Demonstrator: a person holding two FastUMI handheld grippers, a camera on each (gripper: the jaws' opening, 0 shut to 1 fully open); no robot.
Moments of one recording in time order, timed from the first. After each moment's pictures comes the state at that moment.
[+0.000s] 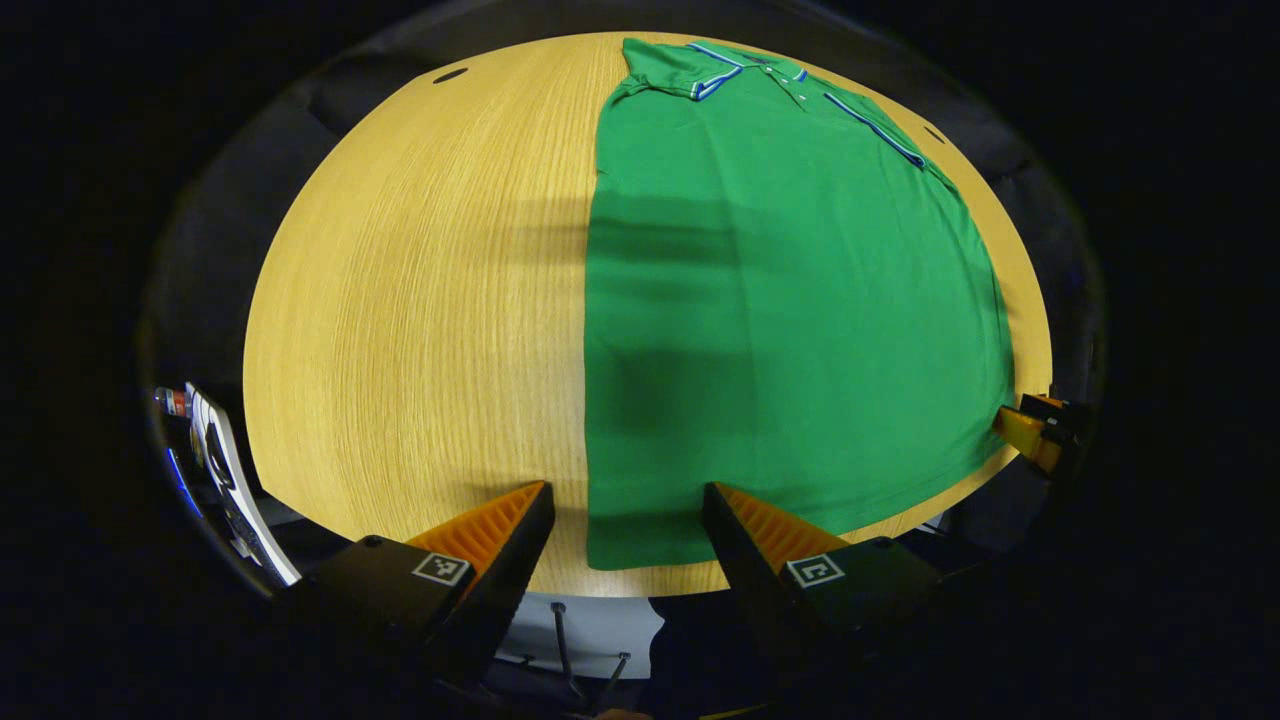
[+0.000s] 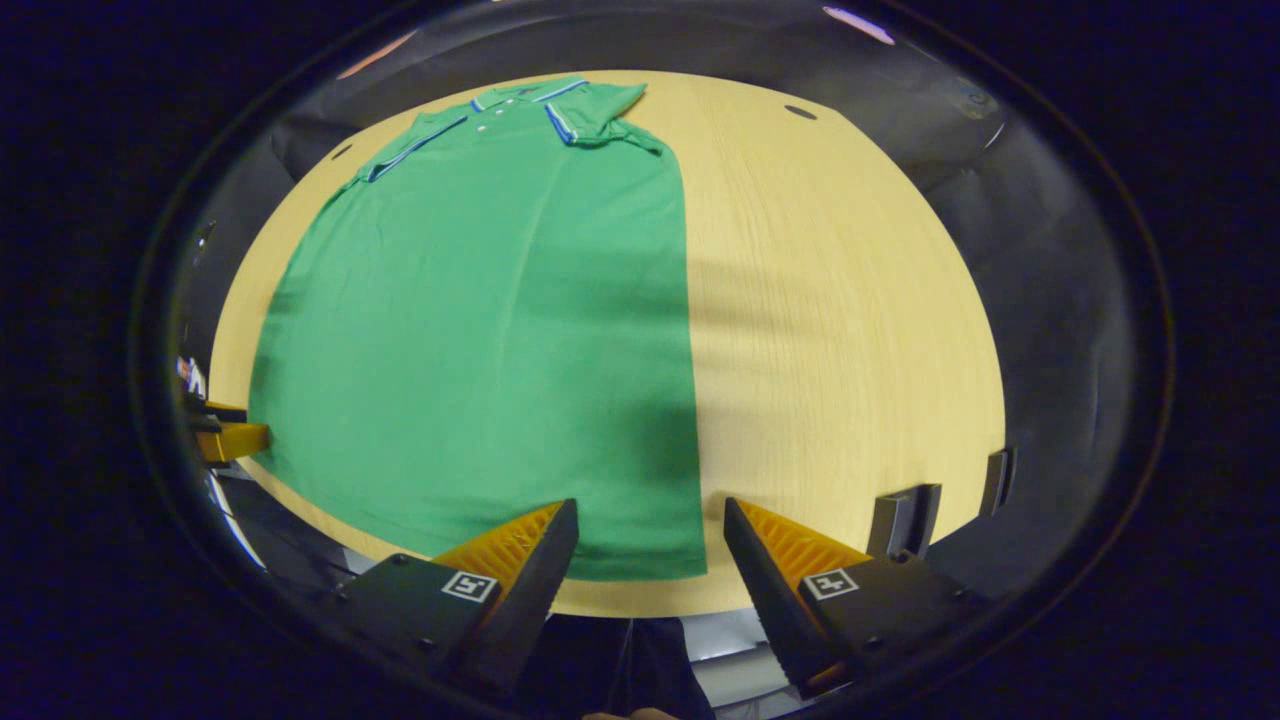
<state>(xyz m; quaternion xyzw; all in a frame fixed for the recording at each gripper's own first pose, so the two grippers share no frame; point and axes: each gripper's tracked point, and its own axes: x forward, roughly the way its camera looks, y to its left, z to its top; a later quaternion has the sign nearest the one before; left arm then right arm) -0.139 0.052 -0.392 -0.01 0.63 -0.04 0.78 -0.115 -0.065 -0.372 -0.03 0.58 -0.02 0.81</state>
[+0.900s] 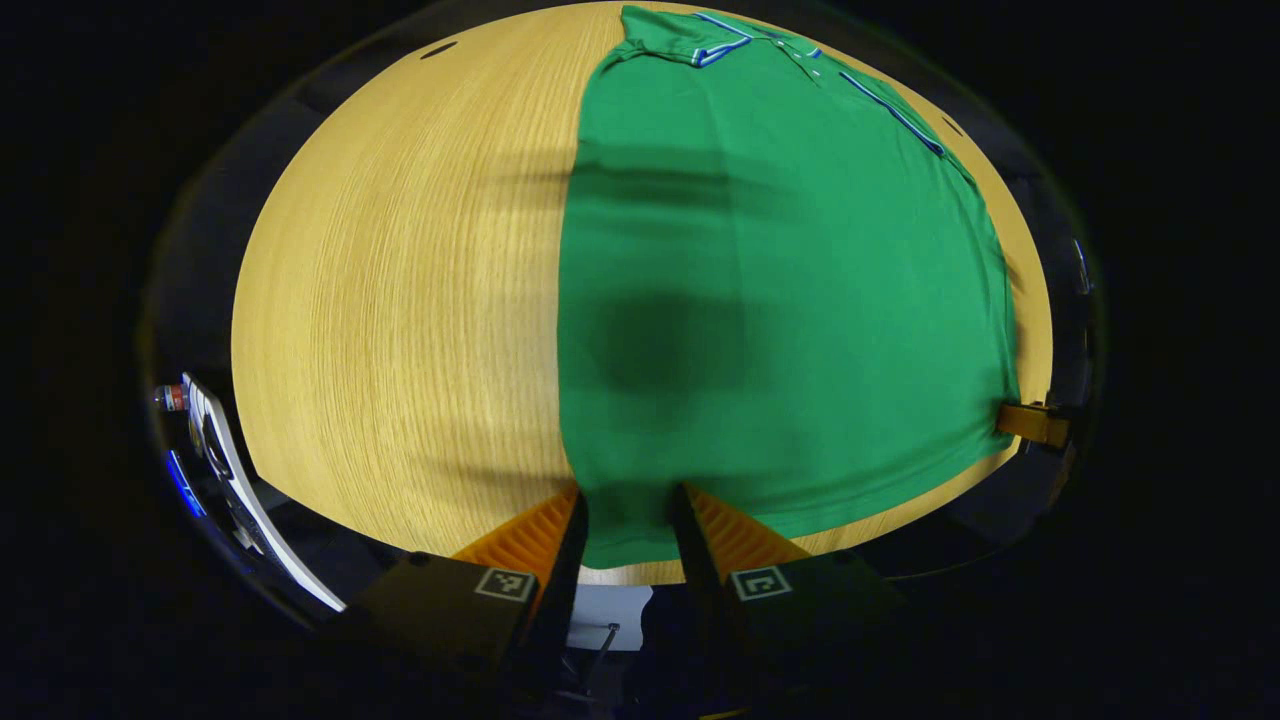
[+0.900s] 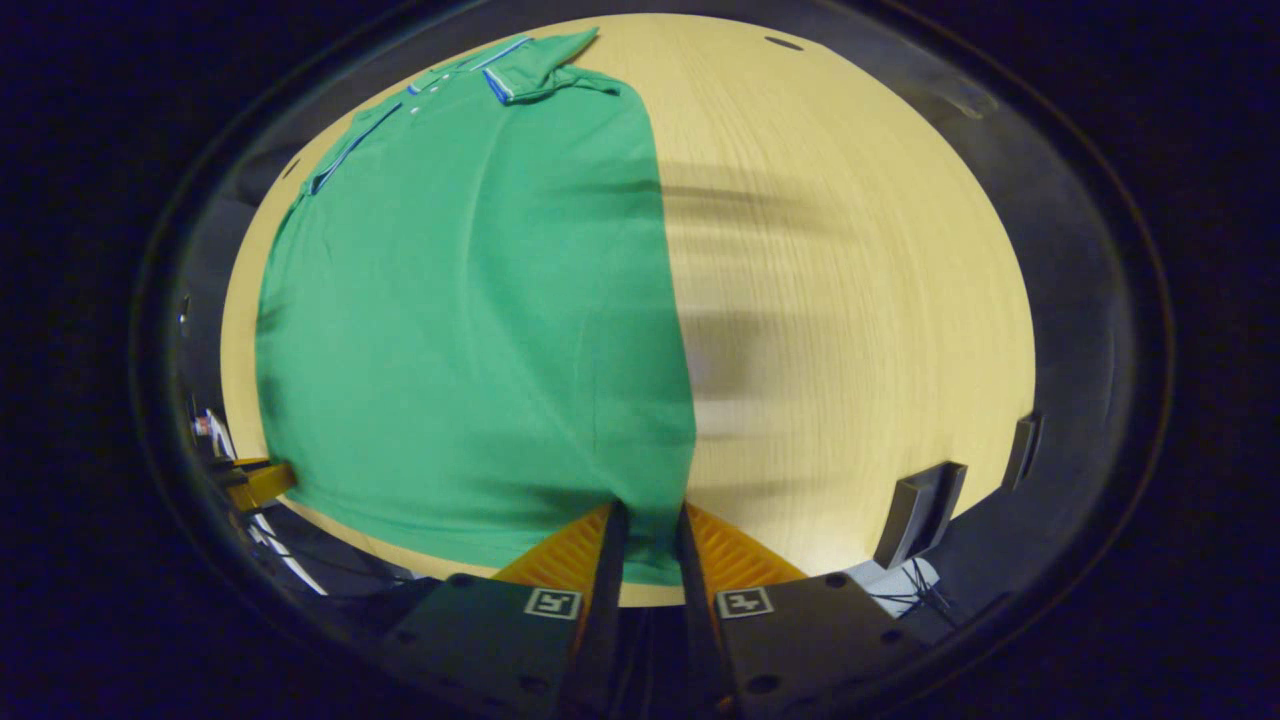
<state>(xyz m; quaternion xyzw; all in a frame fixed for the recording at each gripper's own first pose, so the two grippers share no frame) -0.143 0.036 -0.393 -0.03 0.68 -0.03 0.73 -0.114 -0.066 -0.376 0.04 0.68 -0.03 0.73</state>
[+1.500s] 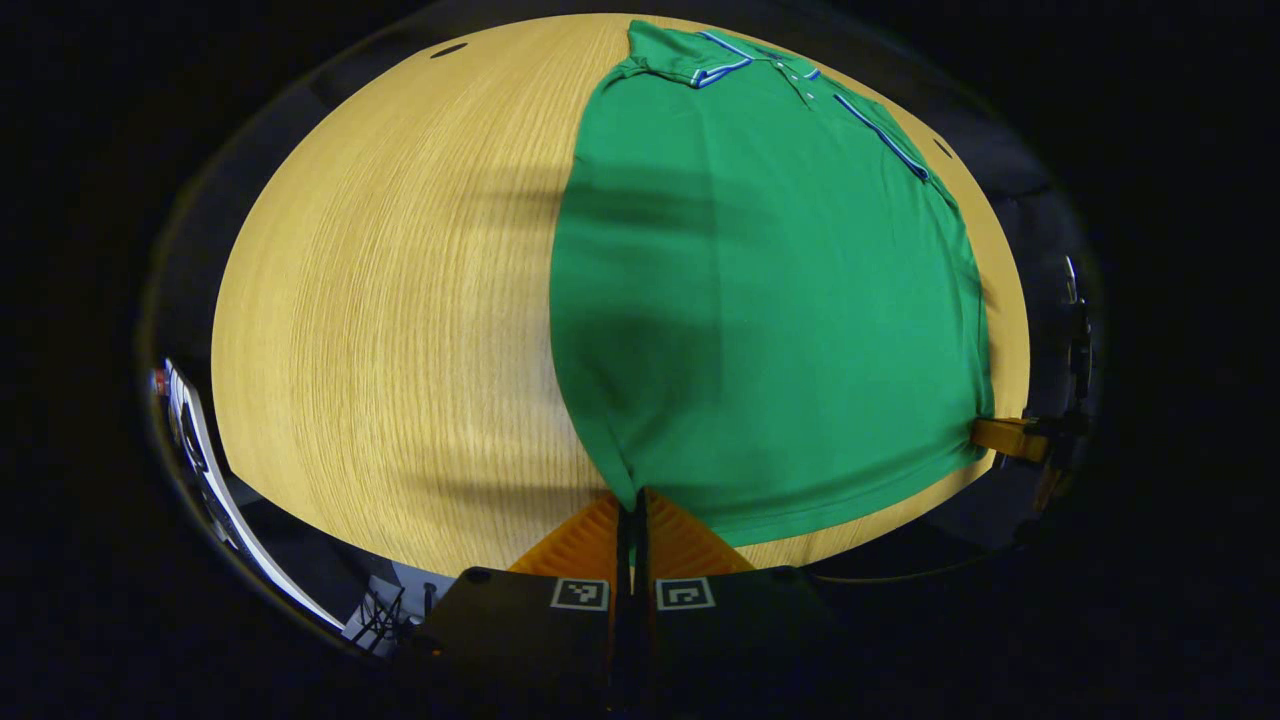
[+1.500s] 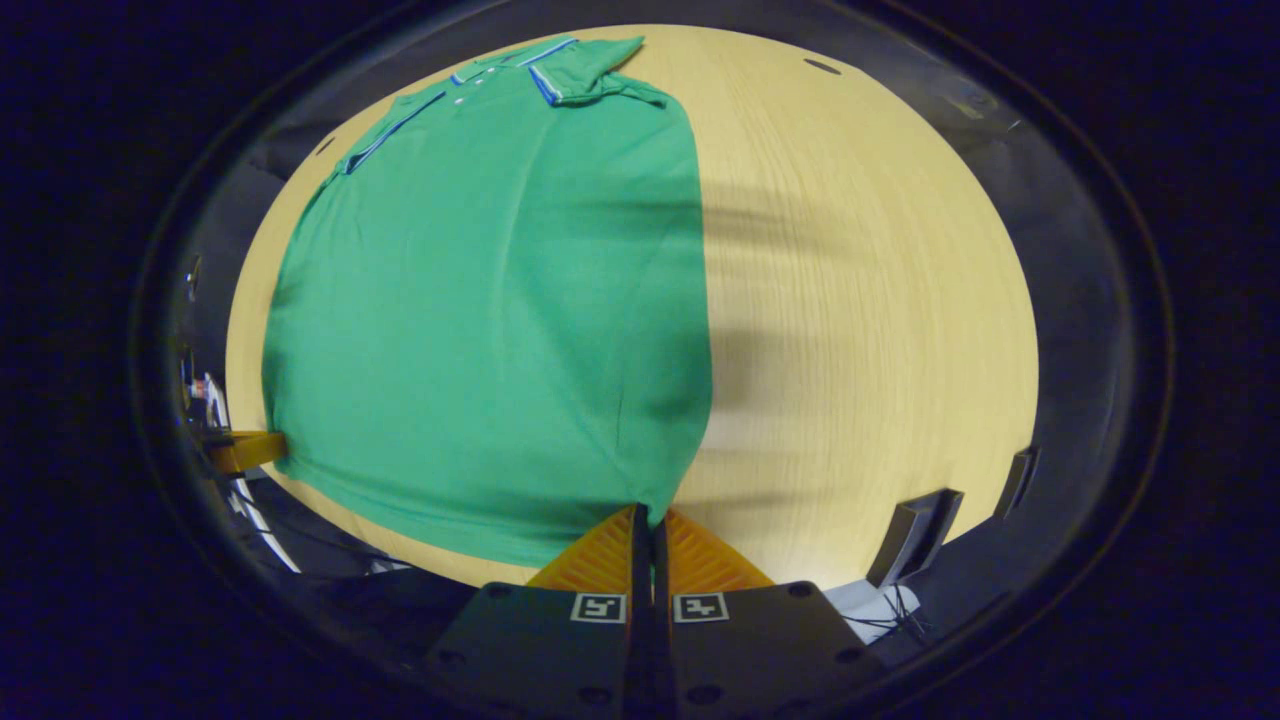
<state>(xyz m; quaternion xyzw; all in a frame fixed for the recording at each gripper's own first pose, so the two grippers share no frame) -0.140 0.028 -0.389 -0.06 0.65 -0.06 0.76 -0.109 -0.060 -0.374 0.02 0.66 0.01 0.75</state>
